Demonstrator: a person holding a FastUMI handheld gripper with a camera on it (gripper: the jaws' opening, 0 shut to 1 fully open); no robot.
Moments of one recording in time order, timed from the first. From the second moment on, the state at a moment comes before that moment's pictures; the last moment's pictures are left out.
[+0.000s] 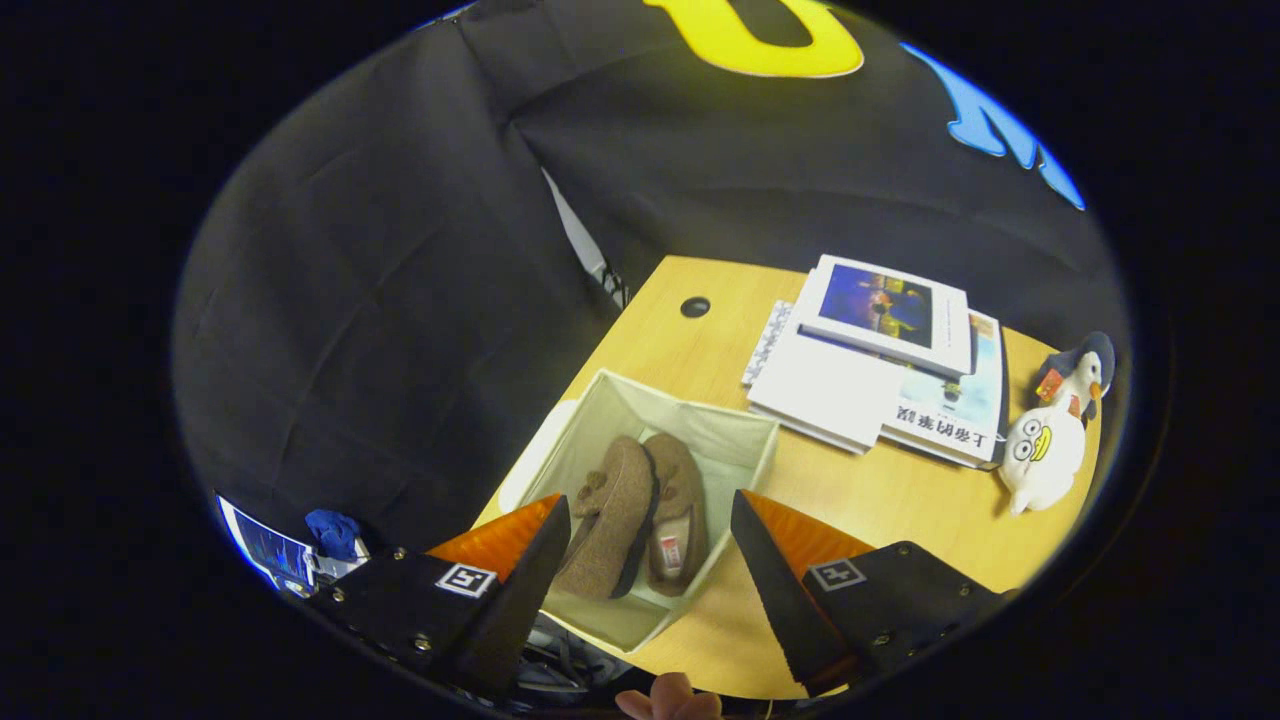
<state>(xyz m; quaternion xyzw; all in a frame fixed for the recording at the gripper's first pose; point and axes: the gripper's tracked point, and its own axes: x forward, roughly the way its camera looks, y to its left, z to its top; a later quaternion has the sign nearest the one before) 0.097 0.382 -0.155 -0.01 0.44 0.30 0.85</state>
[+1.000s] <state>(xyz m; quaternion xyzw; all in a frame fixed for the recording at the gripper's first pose) 0.096 0.110 0.045 0.03 0.01 0.06 1.00</state>
